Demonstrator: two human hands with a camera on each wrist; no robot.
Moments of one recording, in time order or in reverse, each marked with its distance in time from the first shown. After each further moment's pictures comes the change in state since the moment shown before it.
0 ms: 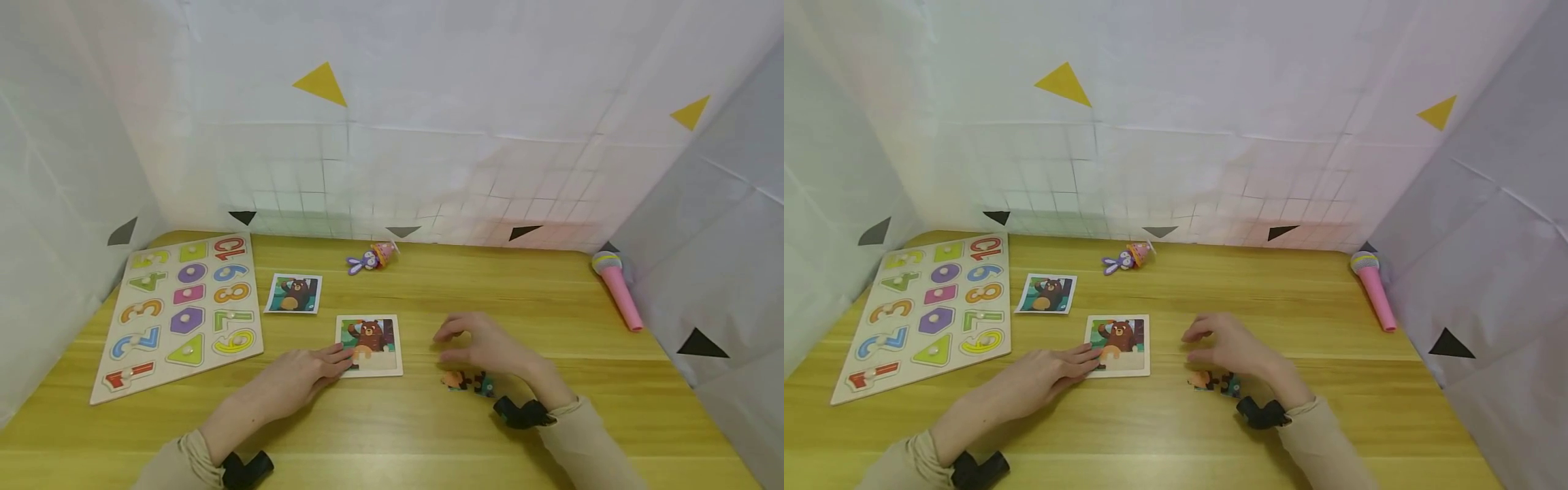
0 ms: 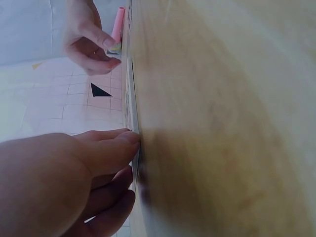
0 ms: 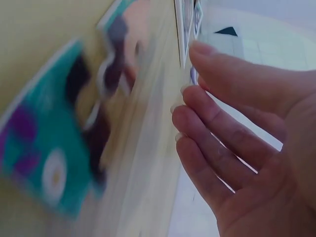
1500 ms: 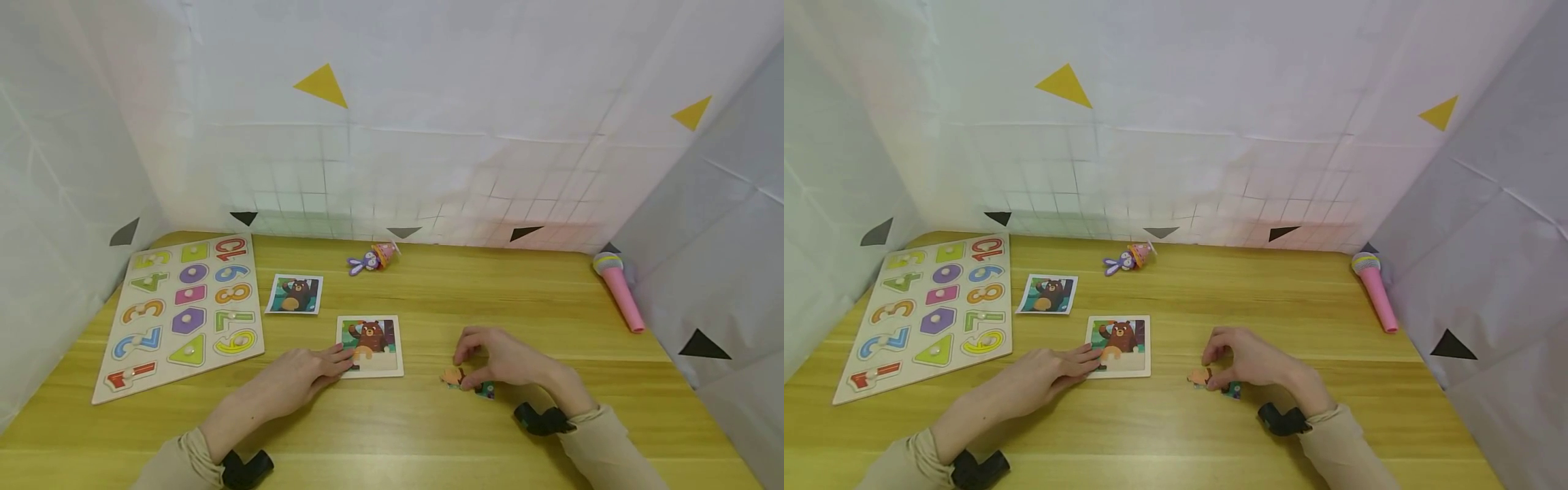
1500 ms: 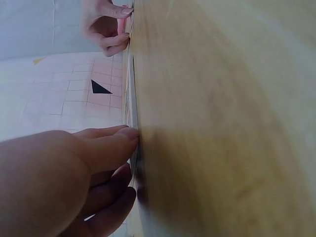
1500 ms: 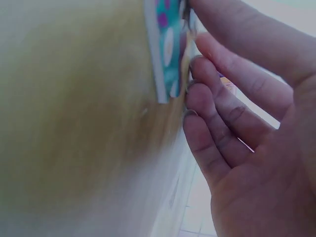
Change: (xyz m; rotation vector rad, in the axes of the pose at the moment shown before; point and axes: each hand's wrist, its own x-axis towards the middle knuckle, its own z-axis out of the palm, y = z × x) left_hand 0.000 -0.003 -0.001 -0.047 -0.006 0.023; right_hand -0.026 0.026 -0.005 0.102 -0.153 -0.005
